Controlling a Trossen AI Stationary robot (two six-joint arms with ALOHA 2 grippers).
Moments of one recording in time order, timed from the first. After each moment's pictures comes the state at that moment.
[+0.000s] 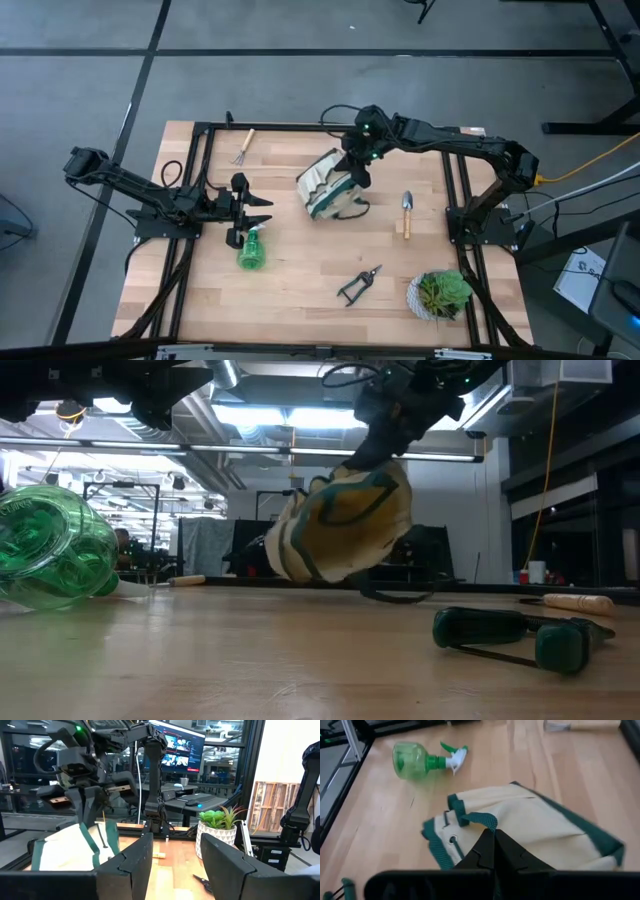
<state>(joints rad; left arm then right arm) -0.27 0.77 0.21 0.71 -0.32 -0.04 -0.40 1.61 1.27 -0.44 -0.50 -0.15</state>
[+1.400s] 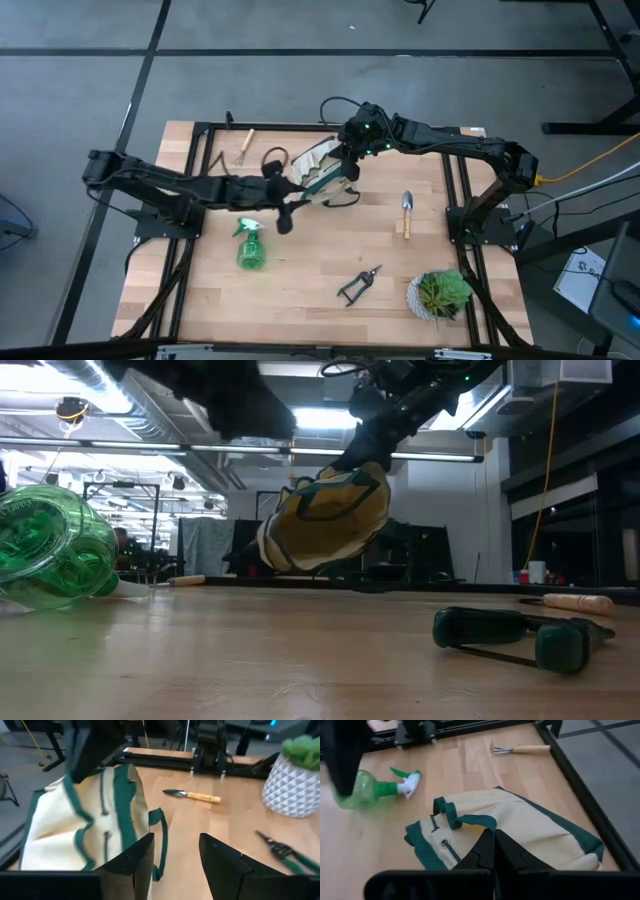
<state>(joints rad) -0.06 1.26 0.75 0.13 -0.34 -0.11 -0.38 1.61 1.27 -0.32 -0.25 -0.06</state>
